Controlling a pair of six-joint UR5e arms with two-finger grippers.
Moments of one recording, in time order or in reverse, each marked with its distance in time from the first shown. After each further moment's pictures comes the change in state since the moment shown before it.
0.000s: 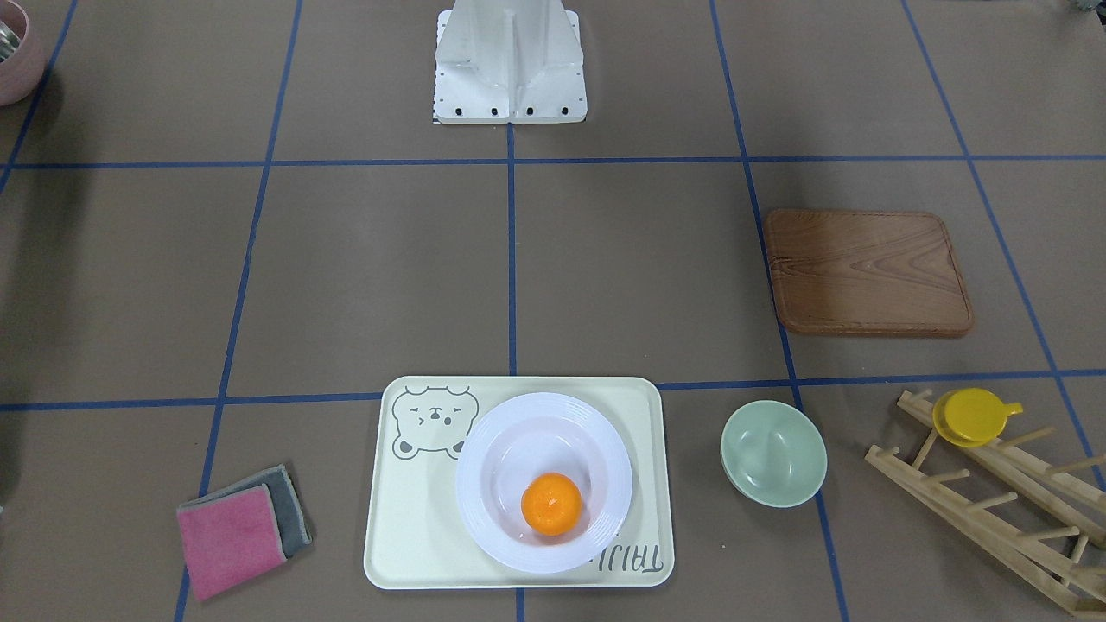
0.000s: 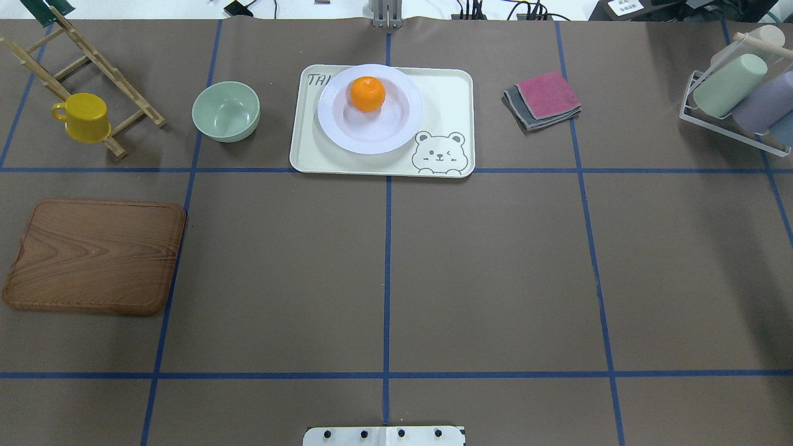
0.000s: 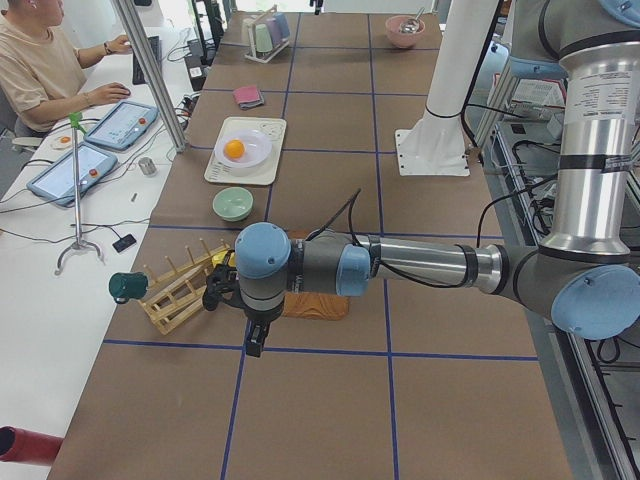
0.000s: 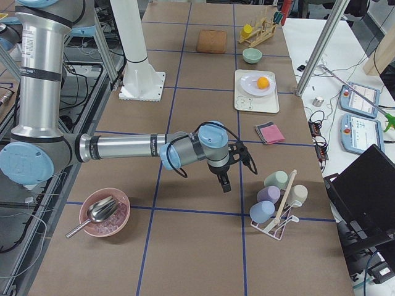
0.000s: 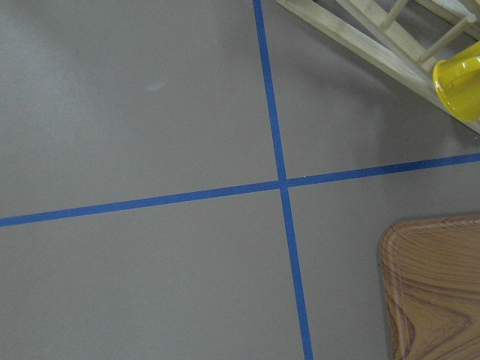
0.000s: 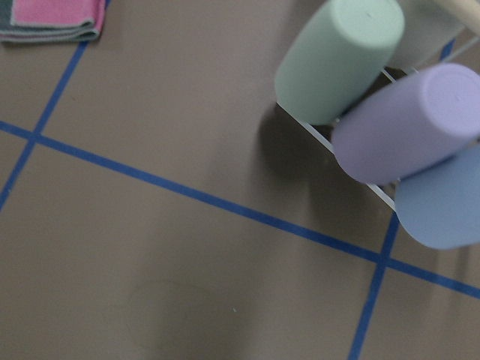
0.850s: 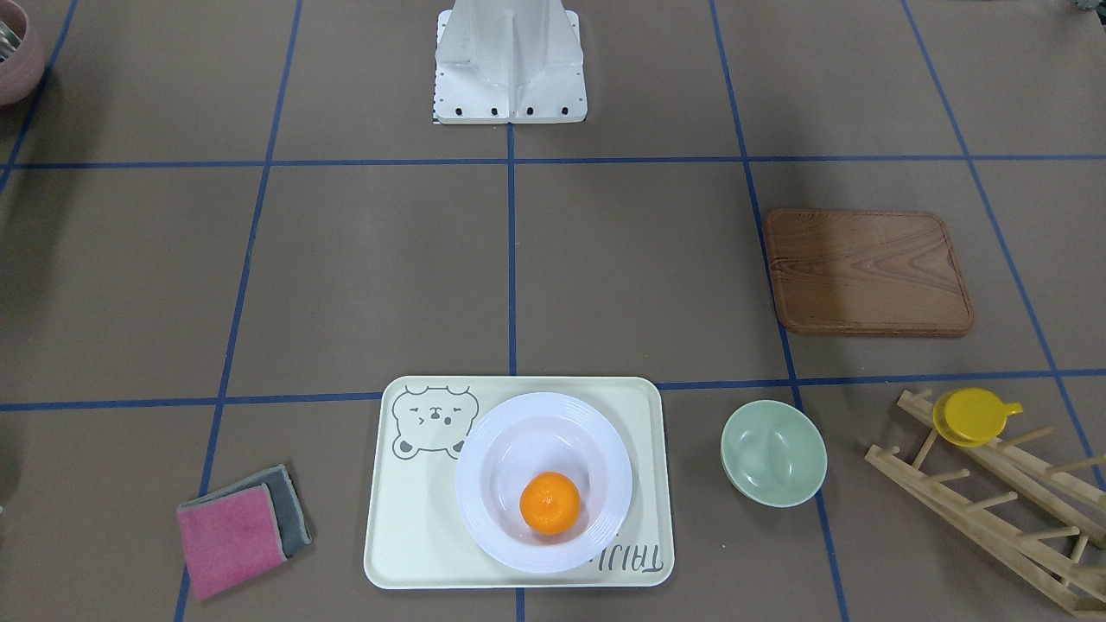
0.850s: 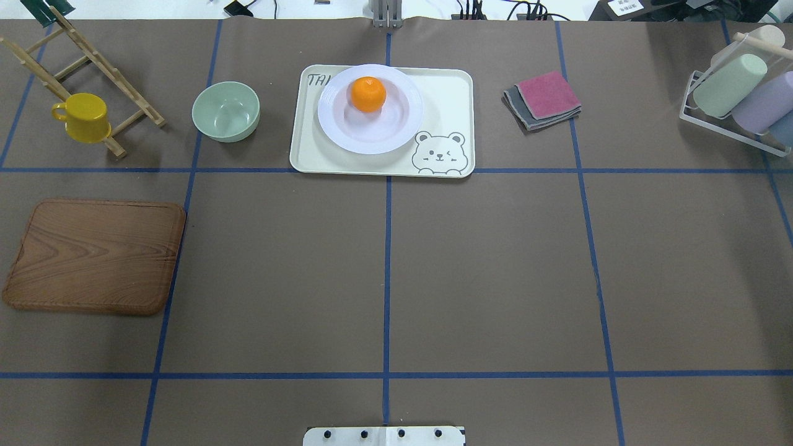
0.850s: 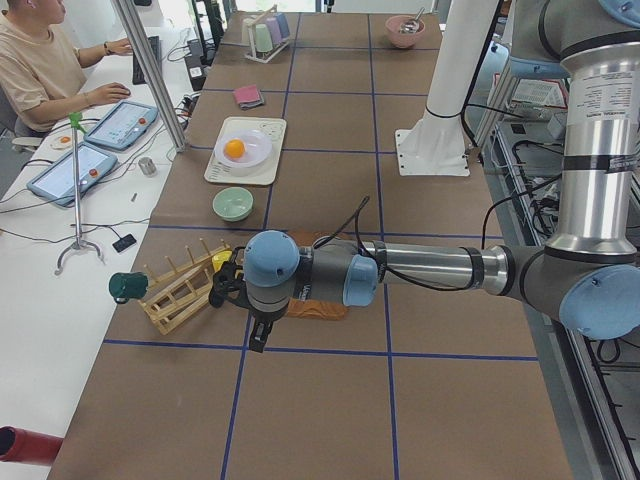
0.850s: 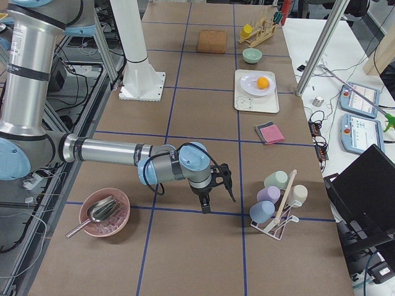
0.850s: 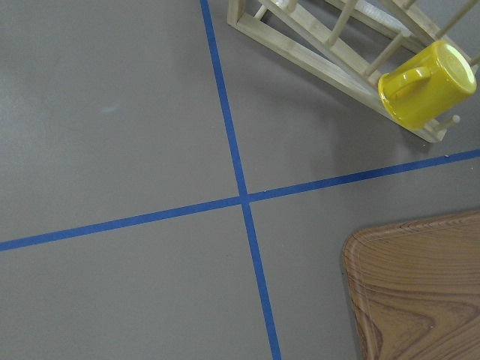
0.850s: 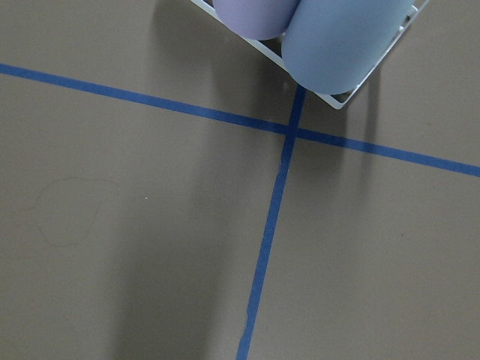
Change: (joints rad) left arm 0.001 0.030 0.009 -0.069 -0.069 0.000; right arm 0.046 -0.084 -0.018 -0.009 -0.006 -0.012
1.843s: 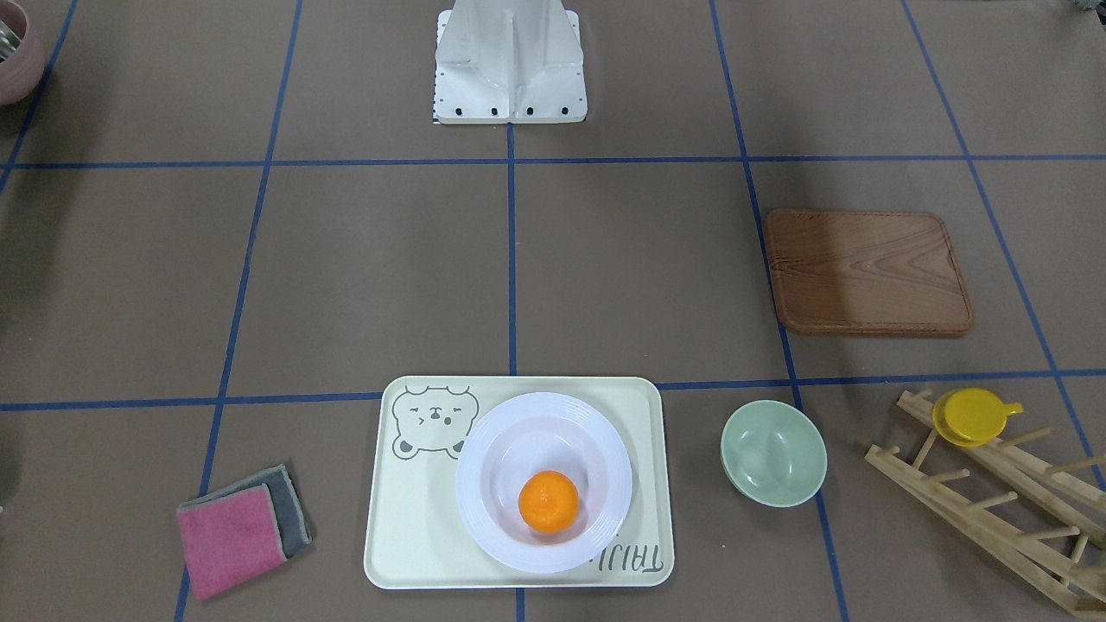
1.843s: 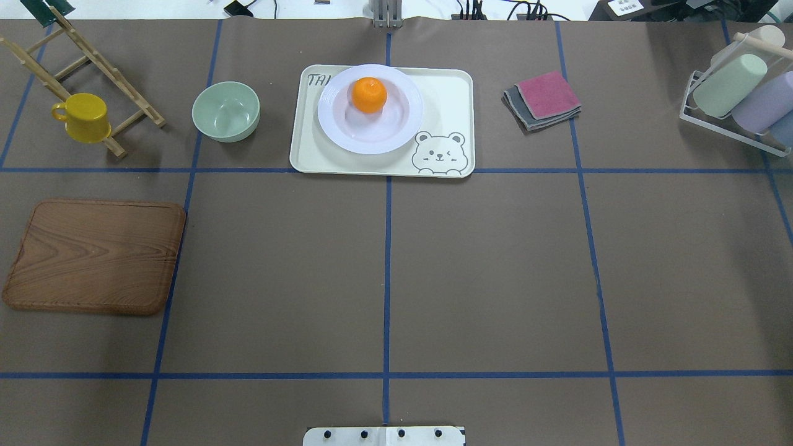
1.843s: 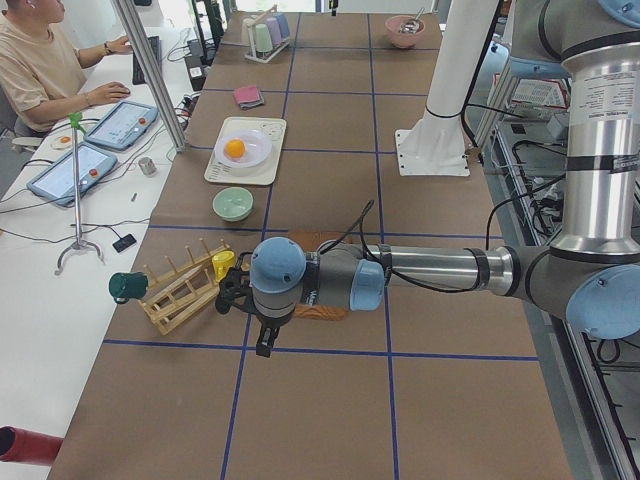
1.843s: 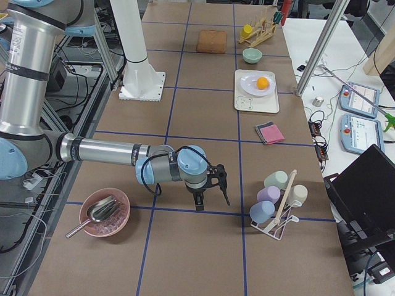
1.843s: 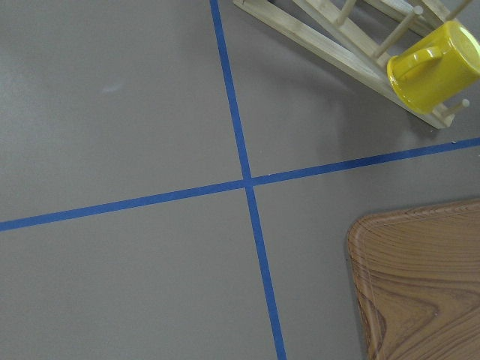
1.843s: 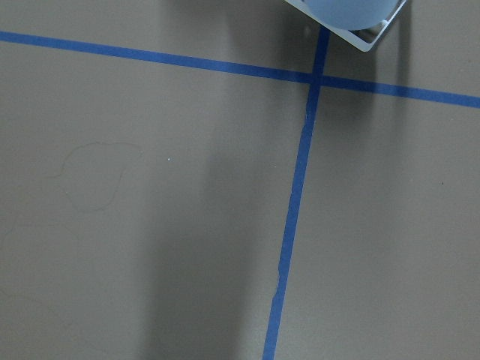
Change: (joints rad) left arm 0.000 0.022 -0.004 -0.002 0.000 0.000; right arm -0.015 -0.023 0.010 -0.052 0.076 -0.003
